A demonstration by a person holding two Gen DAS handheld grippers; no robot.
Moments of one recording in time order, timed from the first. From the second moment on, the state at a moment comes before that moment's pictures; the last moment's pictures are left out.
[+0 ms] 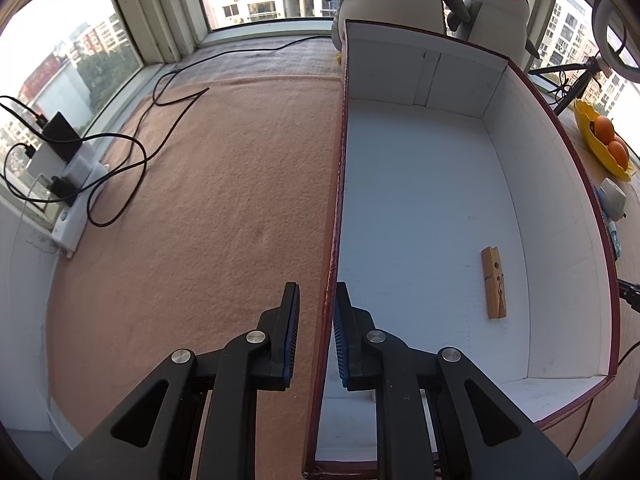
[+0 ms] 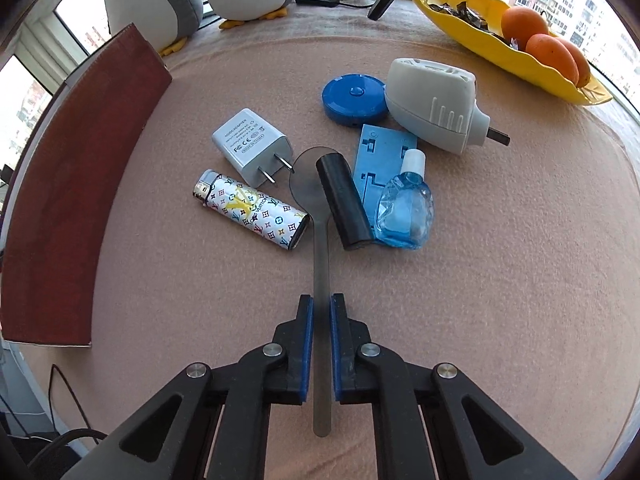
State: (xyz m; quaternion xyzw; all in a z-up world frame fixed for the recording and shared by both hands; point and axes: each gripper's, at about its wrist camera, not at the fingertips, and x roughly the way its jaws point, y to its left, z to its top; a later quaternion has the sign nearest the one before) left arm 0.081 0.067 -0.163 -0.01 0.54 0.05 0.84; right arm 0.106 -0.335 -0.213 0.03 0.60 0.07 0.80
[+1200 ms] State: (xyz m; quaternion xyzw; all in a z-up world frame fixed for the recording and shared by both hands) left arm 0.079 0.068 -0.160 -0.02 0.52 0.02 0.85; right arm 0.075 -0.201 -0.079 0.04 0.46 0.18 0.87
